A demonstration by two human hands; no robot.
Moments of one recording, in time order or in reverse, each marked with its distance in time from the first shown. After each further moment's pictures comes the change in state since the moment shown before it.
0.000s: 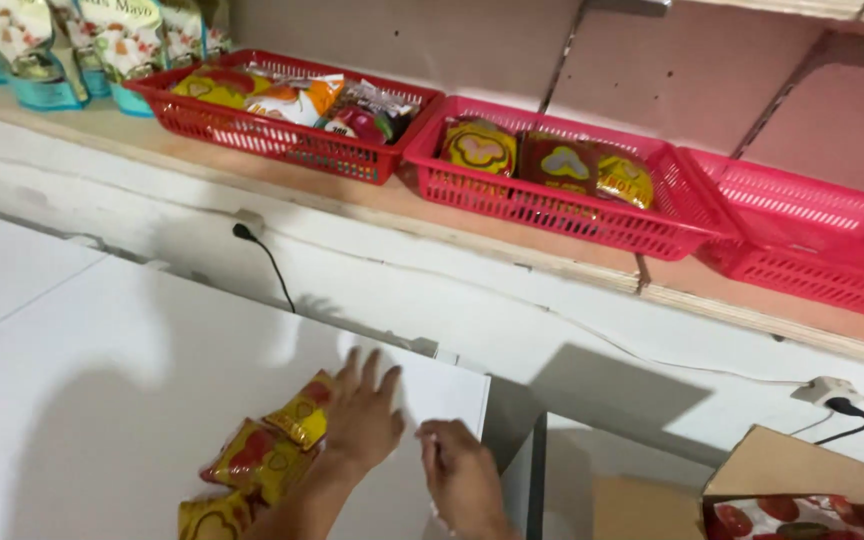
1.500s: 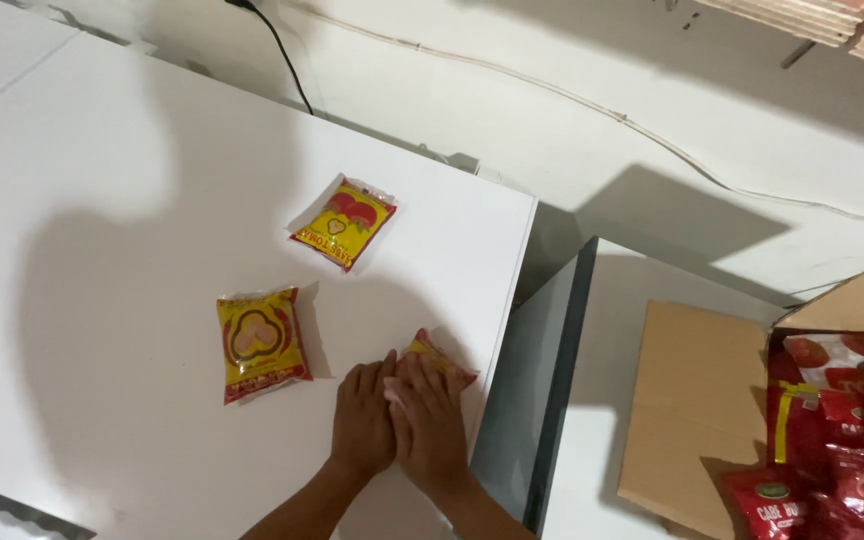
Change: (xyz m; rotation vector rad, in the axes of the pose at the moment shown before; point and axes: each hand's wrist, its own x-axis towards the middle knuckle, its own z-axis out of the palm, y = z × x) left_hand -0.256 0.005 0.094 -0.265 -0.068 -0.230; right_hand -0.202 -0.016 0.077 -0.100 -0.235 -0.071
